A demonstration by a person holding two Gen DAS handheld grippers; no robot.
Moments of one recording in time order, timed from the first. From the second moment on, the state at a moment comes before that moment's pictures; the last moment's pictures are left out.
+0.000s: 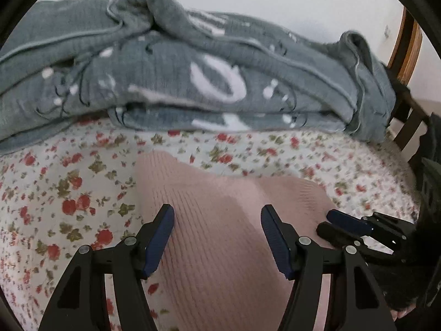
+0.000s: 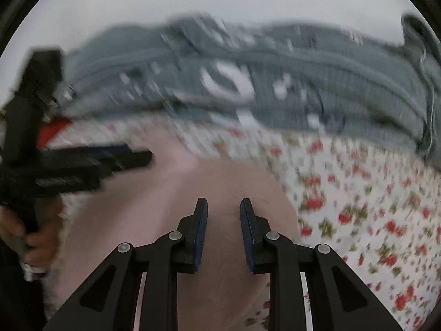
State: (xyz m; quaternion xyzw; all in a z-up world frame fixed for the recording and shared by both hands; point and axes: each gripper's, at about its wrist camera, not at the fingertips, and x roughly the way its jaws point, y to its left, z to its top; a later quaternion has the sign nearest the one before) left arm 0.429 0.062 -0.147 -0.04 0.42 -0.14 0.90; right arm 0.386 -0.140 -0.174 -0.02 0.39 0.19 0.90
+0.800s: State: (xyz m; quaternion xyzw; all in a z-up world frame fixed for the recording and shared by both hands) left arm 0.427 0.054 -0.174 0.02 0.37 -0.13 0.92; right arm 0.390 -0.152 -0.199 0.00 0.37 0.17 0.91
